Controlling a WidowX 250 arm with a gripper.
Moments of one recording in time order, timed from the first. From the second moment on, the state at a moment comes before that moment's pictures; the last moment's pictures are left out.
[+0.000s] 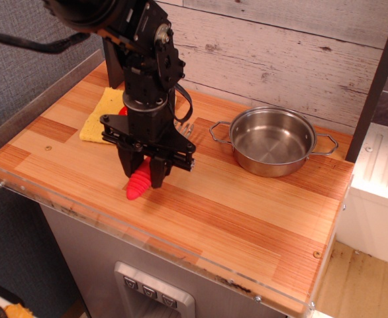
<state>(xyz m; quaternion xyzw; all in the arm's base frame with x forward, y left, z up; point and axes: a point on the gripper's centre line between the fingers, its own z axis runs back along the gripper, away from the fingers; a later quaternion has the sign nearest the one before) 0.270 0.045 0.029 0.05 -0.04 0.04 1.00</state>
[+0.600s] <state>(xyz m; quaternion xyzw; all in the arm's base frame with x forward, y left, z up) 0.278 0.037 0.009 0.04 -0.03 -0.01 1.00</state>
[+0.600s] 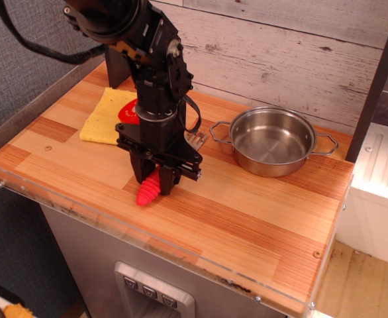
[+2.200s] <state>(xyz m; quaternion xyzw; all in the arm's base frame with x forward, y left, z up) 0.249 0.073 0.072 0.01 -0.07 -0.04 1.00</state>
